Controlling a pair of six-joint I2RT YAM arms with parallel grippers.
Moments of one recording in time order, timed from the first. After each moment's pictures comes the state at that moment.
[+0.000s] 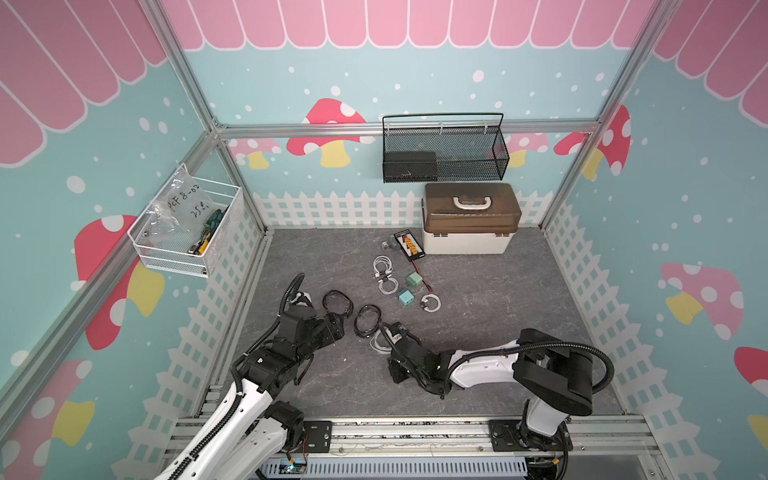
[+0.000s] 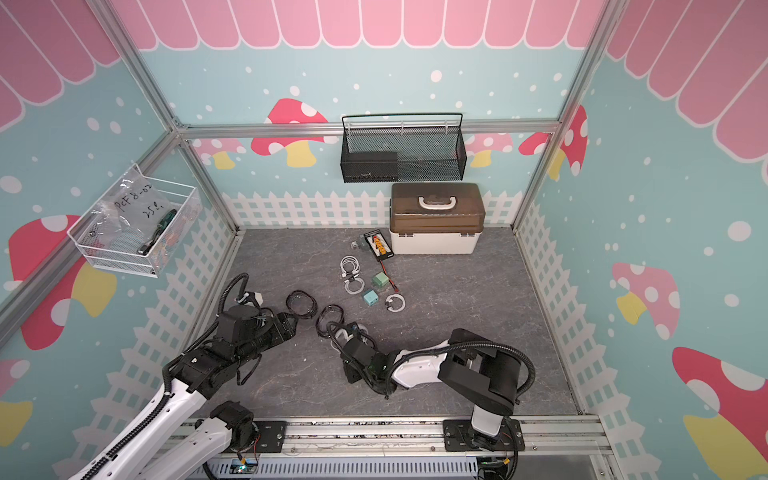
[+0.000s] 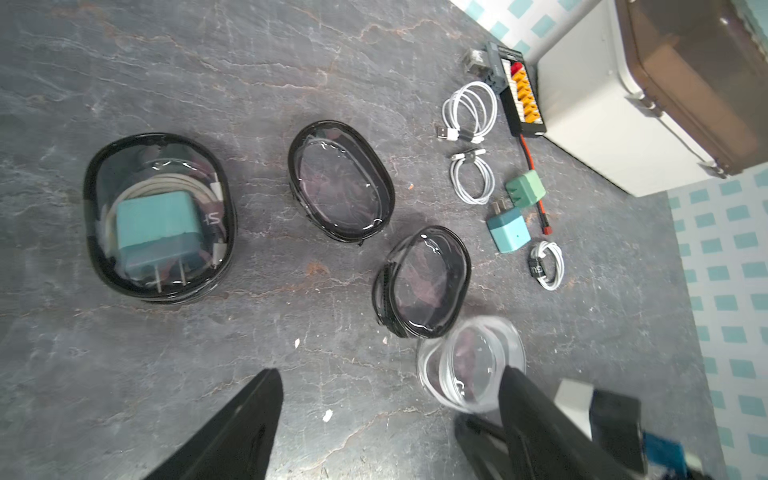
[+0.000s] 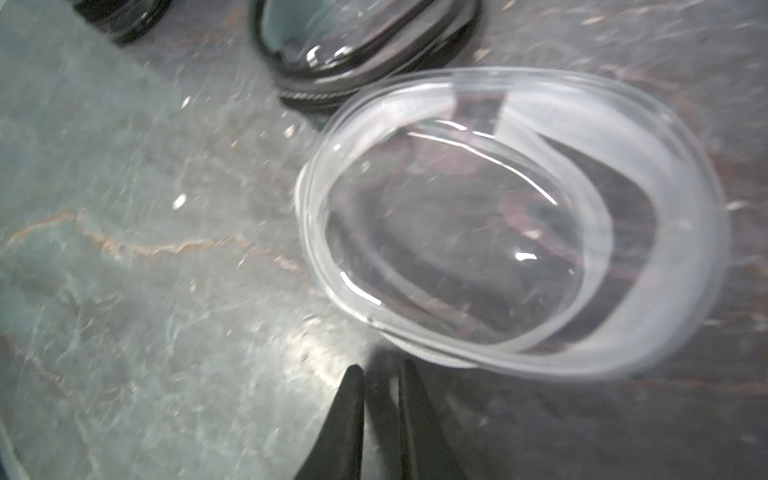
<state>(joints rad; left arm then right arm) -0.39 0.70 0.61 -0.60 -0.07 -0.72 1.12 1.72 0.74 0.15 0.18 0.62</state>
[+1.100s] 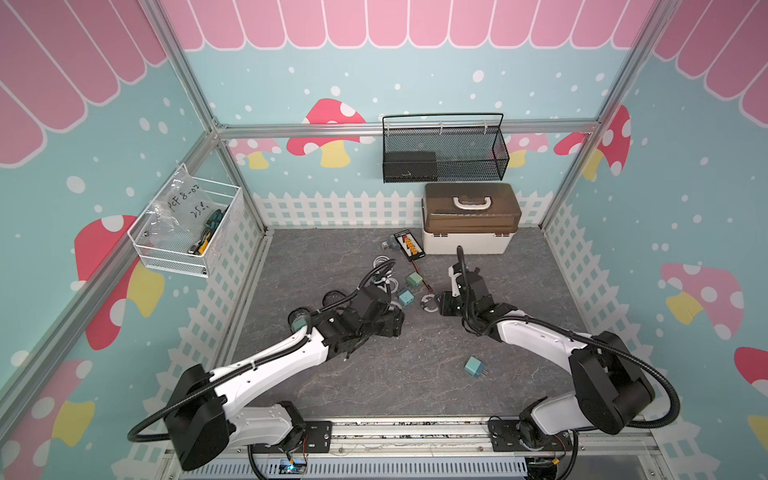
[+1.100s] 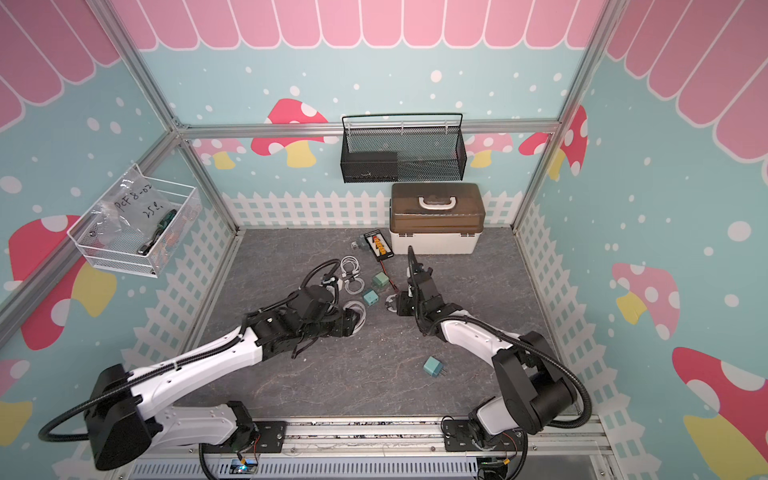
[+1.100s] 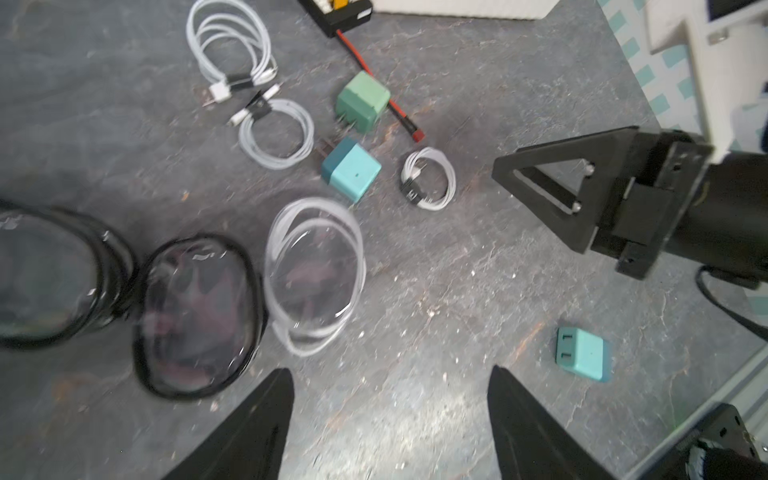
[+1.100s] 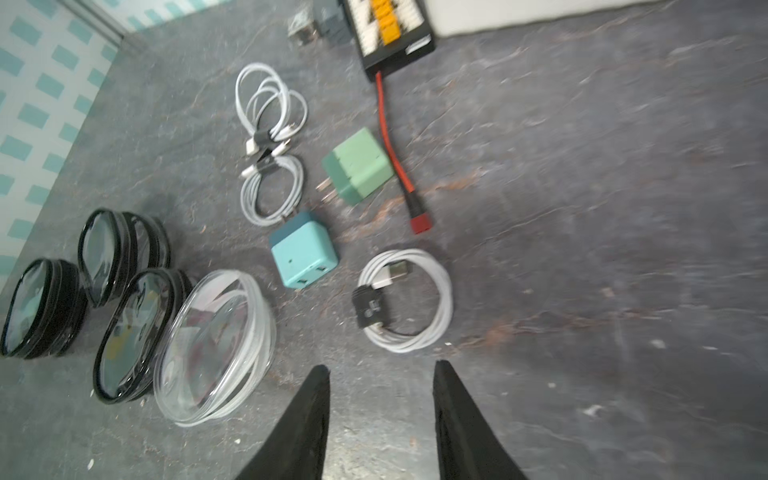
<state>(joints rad) -0.82 1.35 0.99 -0.44 -0.14 -0.55 0.47 1.44 0.78 -0.03 -0.01 0.47</state>
